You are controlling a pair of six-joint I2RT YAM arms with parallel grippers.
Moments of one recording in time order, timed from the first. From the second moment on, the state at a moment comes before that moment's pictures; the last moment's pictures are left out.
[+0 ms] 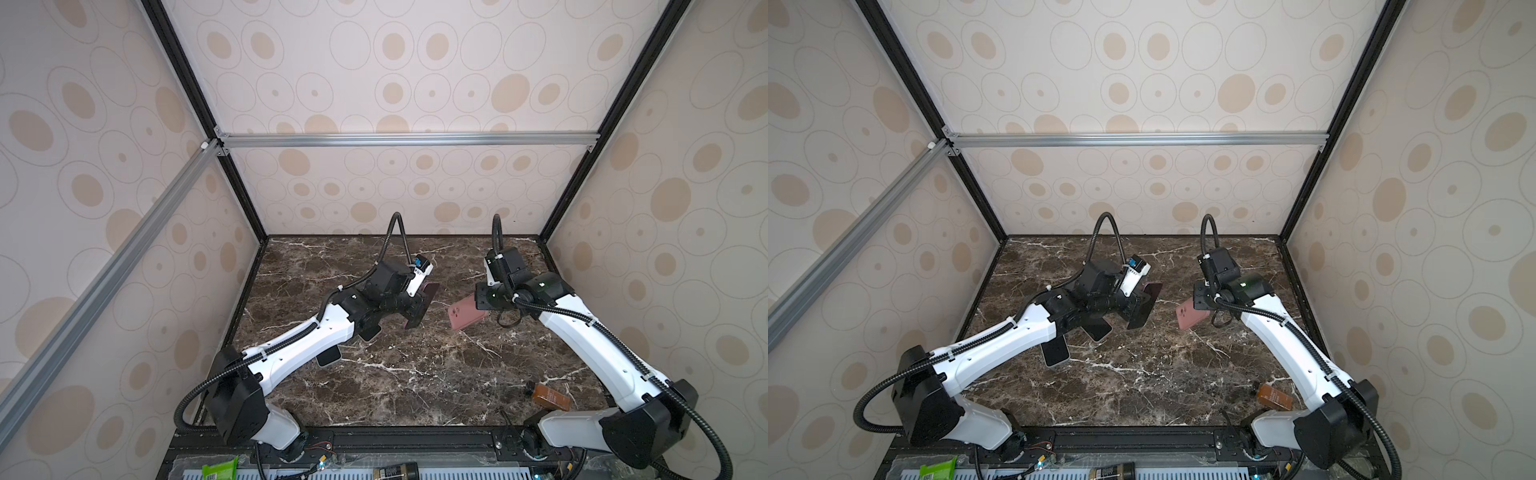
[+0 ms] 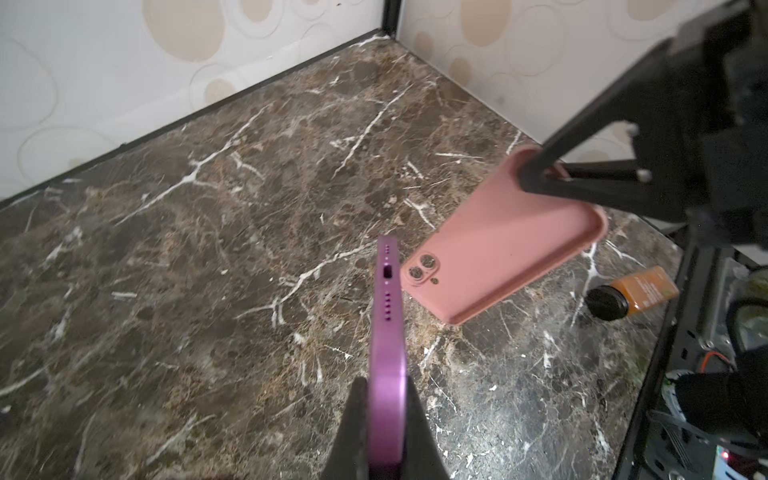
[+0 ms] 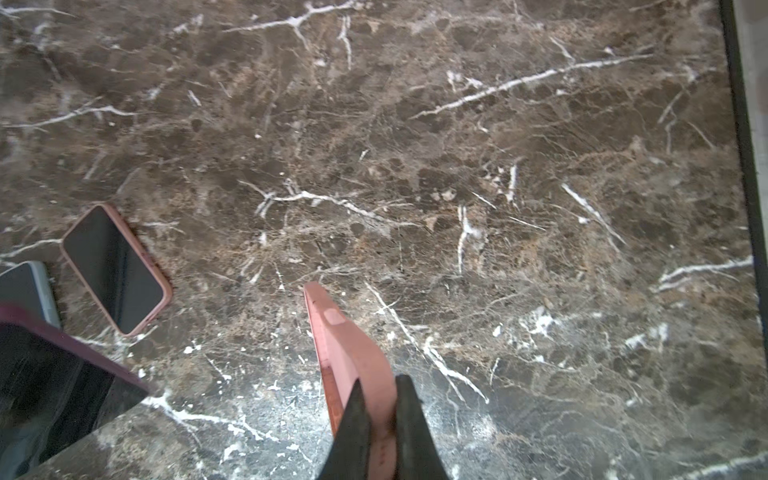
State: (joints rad) left arm -0.79 1.49 1.29 -0.41 0.07 -0.16; right arm 0.43 1.31 1.29 -0.98 0.16 0.41
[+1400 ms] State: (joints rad) left arm -0.83 1.86 1.16 0.14 0.50 -0.88; right arm 0.07 1.11 1.07 -1.01 -0.04 0.27
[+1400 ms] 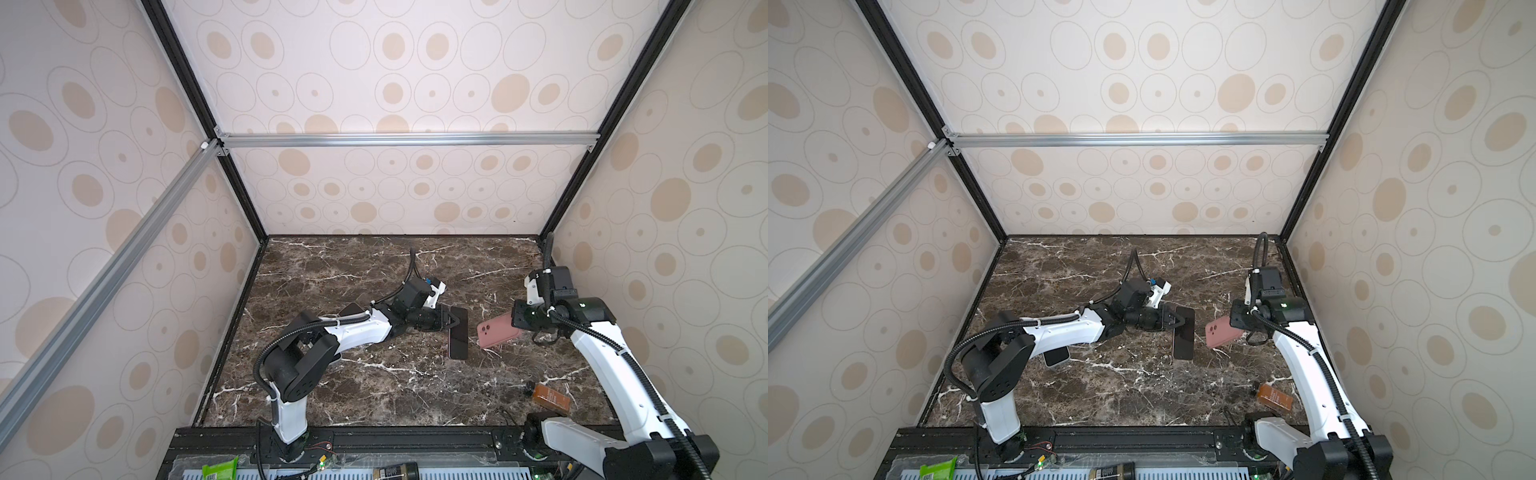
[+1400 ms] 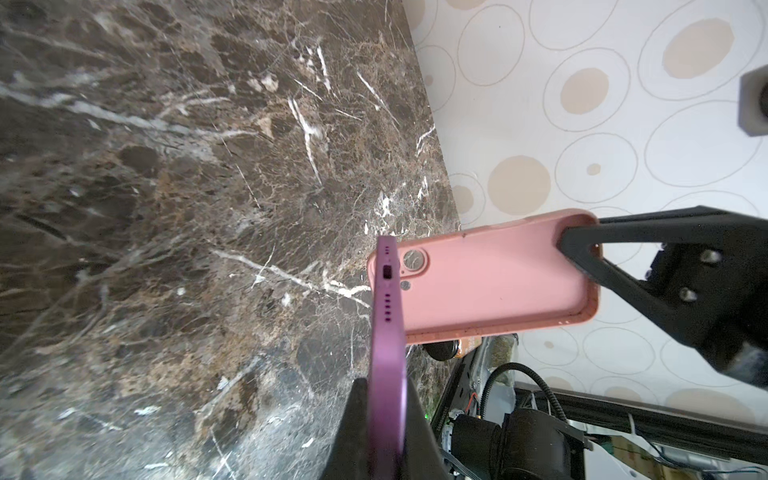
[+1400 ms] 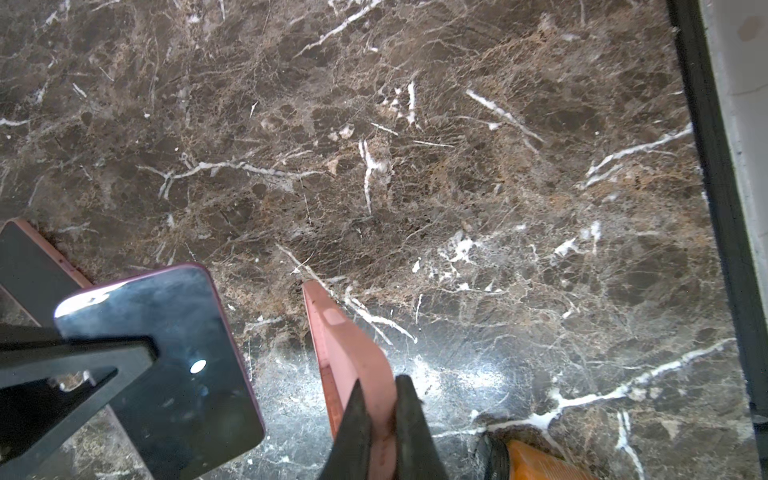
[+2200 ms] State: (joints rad) left arm -0.83 1.97 1.16 0.12 0.52 -0.96; right arm 0.07 1.09 0.94 -0.97 -0.13 0.27
